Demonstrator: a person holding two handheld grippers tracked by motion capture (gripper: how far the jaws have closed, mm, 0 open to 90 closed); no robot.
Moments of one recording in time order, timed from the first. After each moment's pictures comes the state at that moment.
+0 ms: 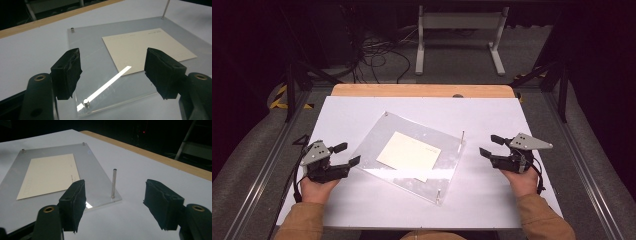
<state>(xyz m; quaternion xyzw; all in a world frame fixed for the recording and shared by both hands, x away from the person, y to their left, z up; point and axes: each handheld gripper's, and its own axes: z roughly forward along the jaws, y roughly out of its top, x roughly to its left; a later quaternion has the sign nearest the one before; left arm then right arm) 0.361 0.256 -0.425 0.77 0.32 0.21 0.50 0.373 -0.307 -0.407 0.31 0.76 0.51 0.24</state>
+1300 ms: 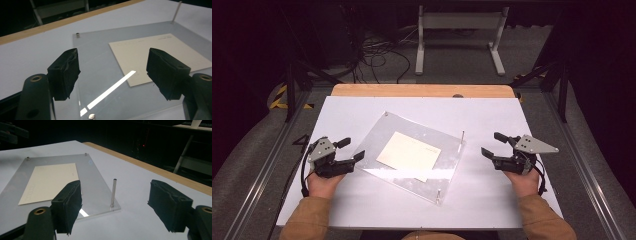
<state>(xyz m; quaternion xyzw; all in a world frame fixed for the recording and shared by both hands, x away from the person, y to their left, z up) 0.382 0.248 -0.434 0.76 0.34 0.22 0.51 0.369 -0.312 -0.407 0.28 0.75 0.54 0.27</state>
